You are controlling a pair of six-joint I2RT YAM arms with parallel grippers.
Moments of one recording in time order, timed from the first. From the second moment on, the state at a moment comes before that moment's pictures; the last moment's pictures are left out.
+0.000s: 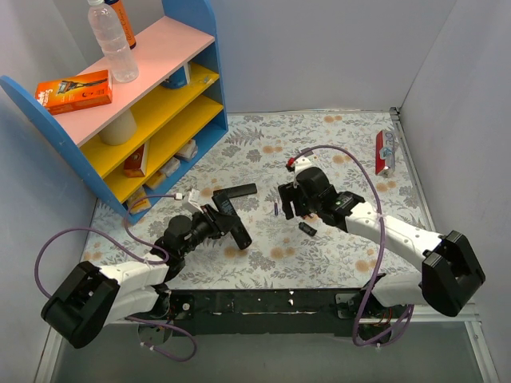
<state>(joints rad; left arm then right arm) -0.60 1.07 0.13 0.77 0.12 -0.92 0.79 1.30 0.86 -0.28 0.15 0.23</state>
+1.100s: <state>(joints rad) -0.59 1.08 0.10 0.88 0.16 -0.88 0.50 1.73 1.09 -0.40 -0.04 -0.01</state>
